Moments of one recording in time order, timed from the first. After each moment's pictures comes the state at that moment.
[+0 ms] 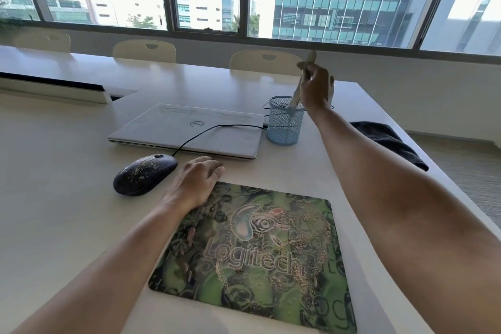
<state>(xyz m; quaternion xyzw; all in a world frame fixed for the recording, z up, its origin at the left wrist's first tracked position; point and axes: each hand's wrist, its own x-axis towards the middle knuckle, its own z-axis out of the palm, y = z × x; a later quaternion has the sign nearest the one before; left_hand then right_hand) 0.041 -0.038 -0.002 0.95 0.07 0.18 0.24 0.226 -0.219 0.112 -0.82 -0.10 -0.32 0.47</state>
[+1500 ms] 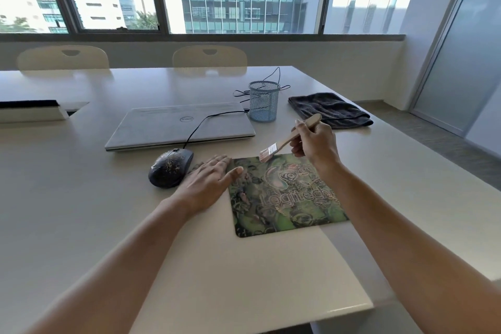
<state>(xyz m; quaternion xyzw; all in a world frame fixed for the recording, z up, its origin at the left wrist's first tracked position) -0.008 0.007 0.001 0.97 -0.16 0.01 0.20 0.010 -0.211 0.044 -0.75 0.05 -0.21 0.62</state>
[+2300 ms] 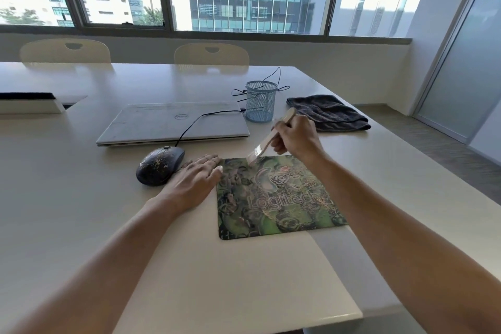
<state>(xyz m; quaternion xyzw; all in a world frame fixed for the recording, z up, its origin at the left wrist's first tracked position) -0.010 0.005 0.001 0.97 -0.14 0.04 0.21 0.026 -0.208 0.058 -0.84 -0.04 -0.16 0.51</state>
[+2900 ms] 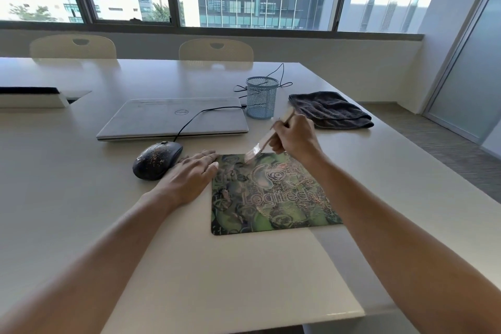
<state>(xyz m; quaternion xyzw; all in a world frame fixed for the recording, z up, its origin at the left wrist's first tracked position) -0.011 0.003 0.005 0.97 -0.14 0.05 0.20 0.028 -0.213 0.051 -0.84 -0.05 -0.15 0.51</state>
